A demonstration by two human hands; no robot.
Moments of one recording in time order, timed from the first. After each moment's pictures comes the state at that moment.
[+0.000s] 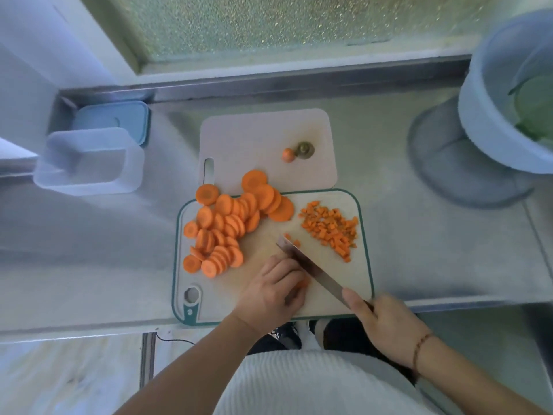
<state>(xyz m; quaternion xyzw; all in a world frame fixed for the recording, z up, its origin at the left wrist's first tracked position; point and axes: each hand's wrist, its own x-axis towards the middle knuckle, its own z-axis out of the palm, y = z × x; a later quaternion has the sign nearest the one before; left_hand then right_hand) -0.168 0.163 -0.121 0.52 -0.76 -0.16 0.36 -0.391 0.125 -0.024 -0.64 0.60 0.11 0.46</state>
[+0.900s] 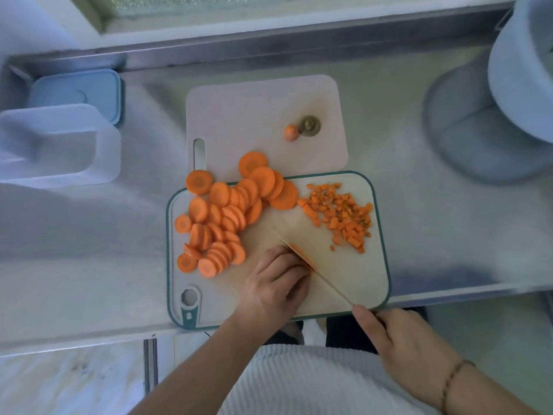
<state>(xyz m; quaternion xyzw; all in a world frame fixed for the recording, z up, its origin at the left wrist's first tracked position) -0.160 0.162 -0.121 0.56 -0.71 -0.14 0.40 -0.379 0.143 -0.017 -0.65 0.59 0.12 0.46</state>
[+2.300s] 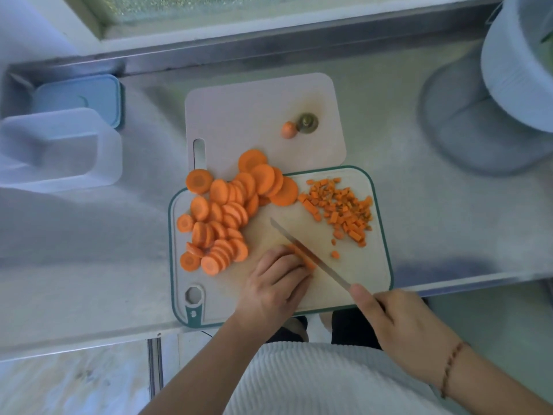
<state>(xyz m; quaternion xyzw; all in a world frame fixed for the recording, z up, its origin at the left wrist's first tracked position) -0.153 0.169 -0.120 0.53 -0.74 -0.12 0.39 -0.363 0.137 -0.002 -0.65 0.59 0.08 0.47</state>
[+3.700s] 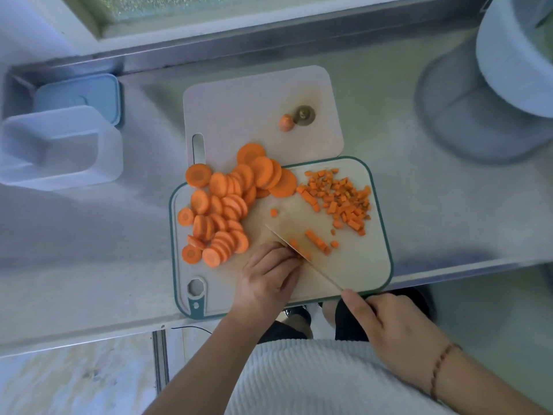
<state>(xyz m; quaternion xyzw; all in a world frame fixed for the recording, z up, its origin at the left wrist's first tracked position) -0.148 0.177 -0.118 0.56 -0.71 -0.13 0.40 -0.361 0.160 -0.007 -0.66 0.58 0.08 0.47</state>
